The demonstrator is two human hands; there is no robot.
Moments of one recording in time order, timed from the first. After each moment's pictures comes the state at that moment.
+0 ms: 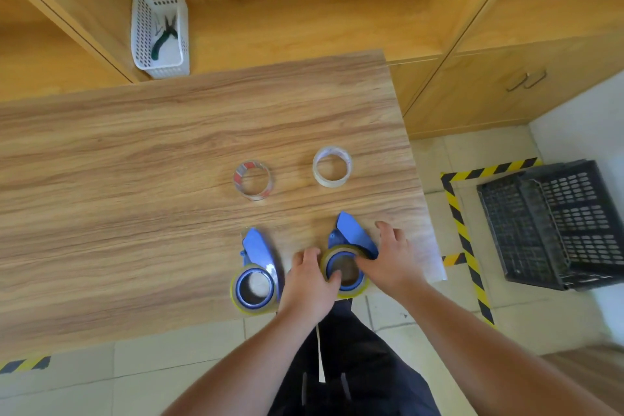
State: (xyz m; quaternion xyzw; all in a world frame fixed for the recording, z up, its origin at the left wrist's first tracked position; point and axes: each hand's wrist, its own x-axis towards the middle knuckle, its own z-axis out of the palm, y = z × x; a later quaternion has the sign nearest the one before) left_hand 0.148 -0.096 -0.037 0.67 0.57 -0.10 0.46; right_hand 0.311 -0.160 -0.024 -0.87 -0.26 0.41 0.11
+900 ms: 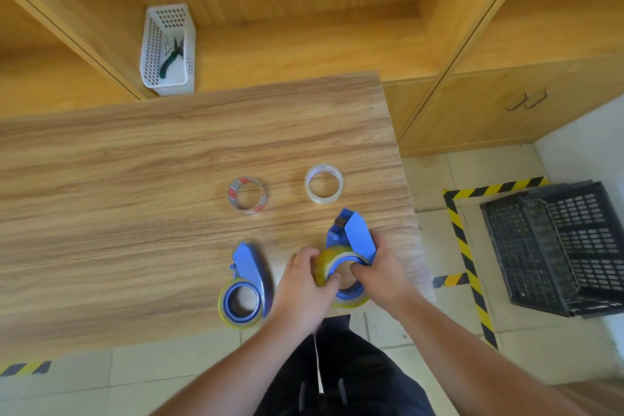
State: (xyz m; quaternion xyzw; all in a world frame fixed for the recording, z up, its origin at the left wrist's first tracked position) left_hand 0.173 -0.089 0.017 0.67 0.57 0.00 0.48; right_hand 0.329 -0.153 0.009 -0.78 -0.19 0.49 0.34
